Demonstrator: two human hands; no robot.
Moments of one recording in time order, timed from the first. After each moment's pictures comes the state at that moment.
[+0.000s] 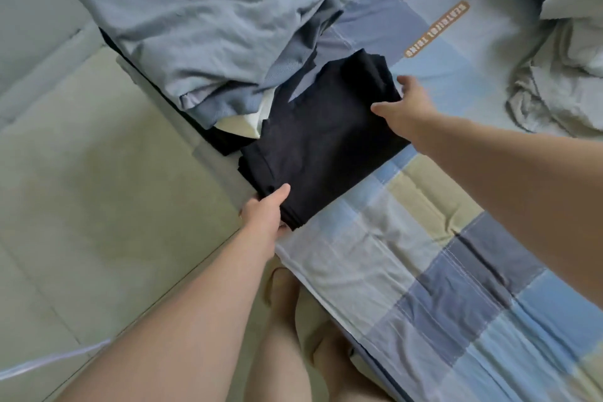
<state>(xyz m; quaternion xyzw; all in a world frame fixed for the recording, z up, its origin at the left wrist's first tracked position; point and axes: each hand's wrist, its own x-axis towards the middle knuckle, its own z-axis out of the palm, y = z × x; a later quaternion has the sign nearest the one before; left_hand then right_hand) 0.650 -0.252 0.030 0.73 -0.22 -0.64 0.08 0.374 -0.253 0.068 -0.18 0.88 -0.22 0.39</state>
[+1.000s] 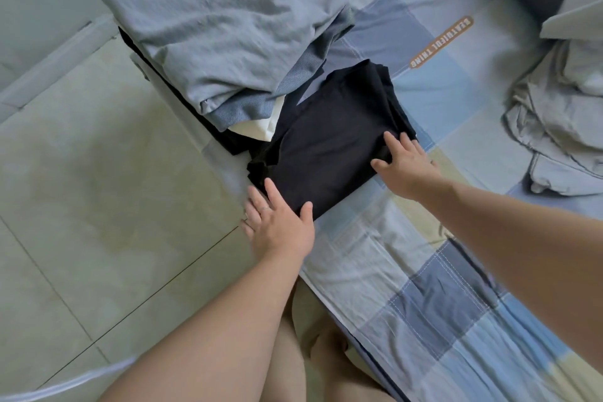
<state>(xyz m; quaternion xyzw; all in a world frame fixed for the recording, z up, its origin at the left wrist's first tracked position) 0.637 -0.218 0.059 0.65 -0.66 -0.29 -0.23 0.404 -0.193 0.059 -0.35 0.84 0.09 0.40</state>
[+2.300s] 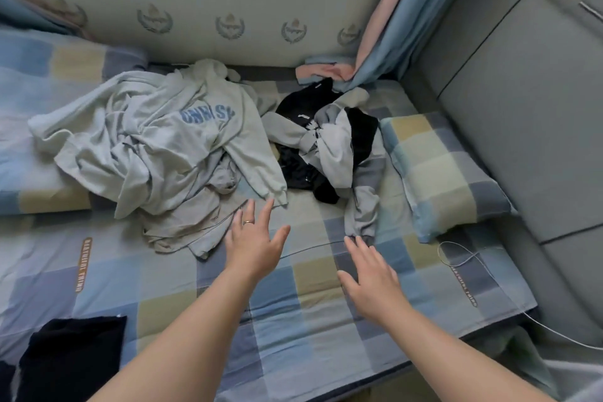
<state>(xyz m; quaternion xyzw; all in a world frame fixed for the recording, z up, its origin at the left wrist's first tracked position) 0.320 0.060 0.428 0.02 -0.93 -0.32 -0.19 0.400 0.283 0.459 0.09 0.96 -0.14 0.24</state>
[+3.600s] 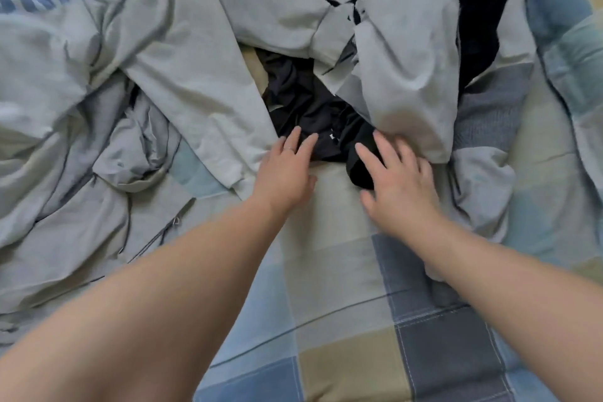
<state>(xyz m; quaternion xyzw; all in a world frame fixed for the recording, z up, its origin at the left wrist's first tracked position) -0.028 0.232 0.010 -0.11 -0.96 -0.14 -0.22 0.029 0.421 0.057 -0.02 0.99 -0.02 0.15</state>
